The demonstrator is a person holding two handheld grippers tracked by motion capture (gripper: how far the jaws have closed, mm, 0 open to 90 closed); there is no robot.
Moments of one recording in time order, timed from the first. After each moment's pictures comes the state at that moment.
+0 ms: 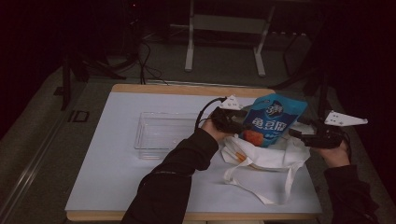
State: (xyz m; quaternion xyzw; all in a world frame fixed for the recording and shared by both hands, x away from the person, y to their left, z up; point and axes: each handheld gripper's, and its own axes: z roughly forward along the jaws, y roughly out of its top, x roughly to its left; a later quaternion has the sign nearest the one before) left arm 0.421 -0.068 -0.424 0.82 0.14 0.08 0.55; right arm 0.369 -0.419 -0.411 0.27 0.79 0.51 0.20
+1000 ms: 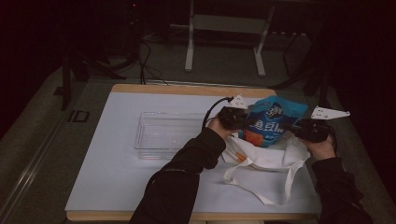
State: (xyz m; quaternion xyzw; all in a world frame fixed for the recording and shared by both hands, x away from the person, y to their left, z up) left arm 0.433 -0.088 -0.432 0.82 0.15 0.07 0.54; right arm 0.394 -0.398 -0.423 0.27 0.80 0.52 0.15
